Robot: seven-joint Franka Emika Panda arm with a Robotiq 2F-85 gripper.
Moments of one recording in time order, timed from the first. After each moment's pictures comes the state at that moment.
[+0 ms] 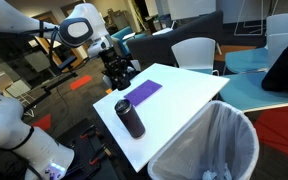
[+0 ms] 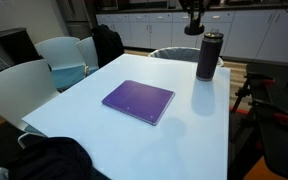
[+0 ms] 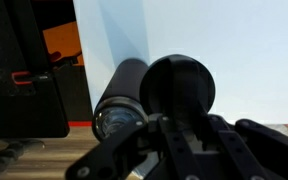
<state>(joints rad) -0.06 -0.17 -0.04 -2.39 -0.15 2.20 1.61</state>
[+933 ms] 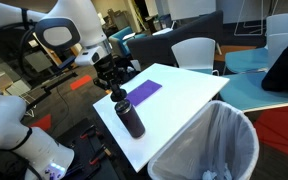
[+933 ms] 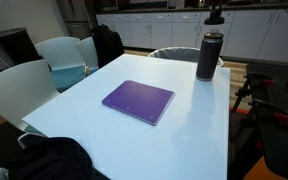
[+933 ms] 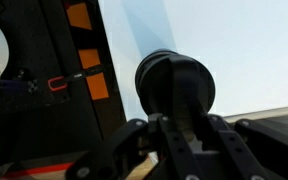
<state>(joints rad) -0.22 -0.28 -0.18 -2.45 0.05 2.10 1.37</state>
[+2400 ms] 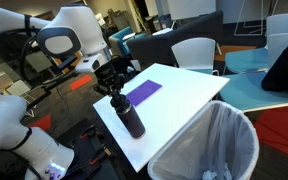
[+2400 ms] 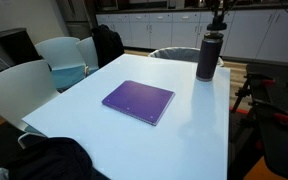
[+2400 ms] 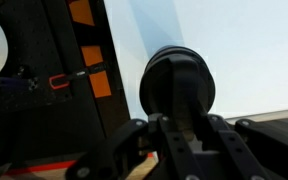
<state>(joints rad) -0.25 -0.28 -0.17 -2.51 0.03 2.15 1.37</state>
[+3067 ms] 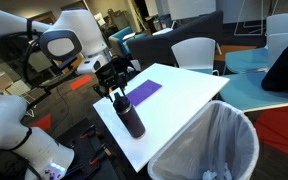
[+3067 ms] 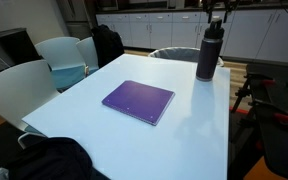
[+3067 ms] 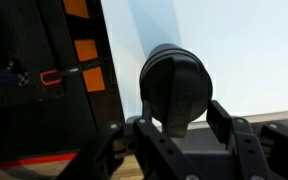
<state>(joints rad) -0.25 -0.28 -0.14 -2.54 0.01 2.21 1.37</state>
